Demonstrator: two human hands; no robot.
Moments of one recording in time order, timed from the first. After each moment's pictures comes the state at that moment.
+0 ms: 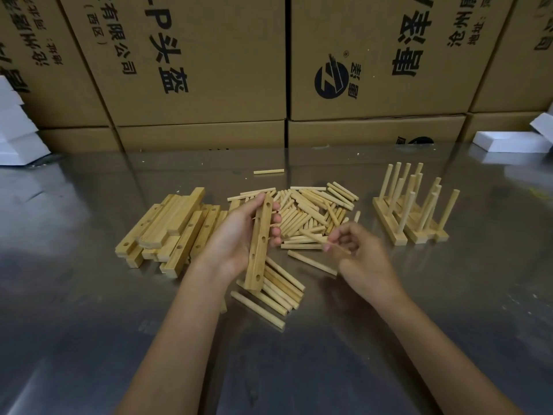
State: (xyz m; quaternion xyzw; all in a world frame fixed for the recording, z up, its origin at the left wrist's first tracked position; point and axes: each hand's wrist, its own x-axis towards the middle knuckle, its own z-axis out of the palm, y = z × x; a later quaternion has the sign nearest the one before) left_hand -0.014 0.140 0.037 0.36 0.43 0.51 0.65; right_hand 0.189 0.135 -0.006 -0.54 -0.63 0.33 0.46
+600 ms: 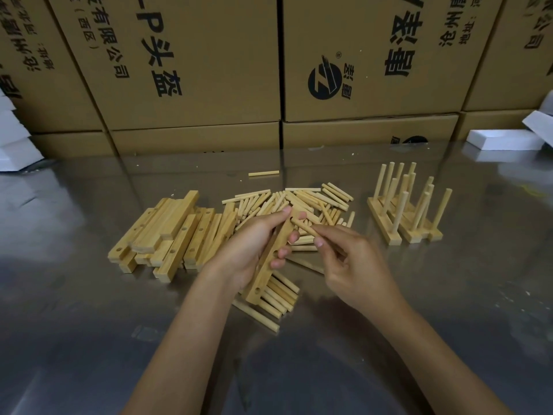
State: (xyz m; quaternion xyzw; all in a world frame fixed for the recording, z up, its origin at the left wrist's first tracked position) left_hand 0.010 0.132 0.038 0.49 0.43 0.42 0.63; right_hand 0.191 0.122 -0.001 -0.45 -0.76 0.15 0.45
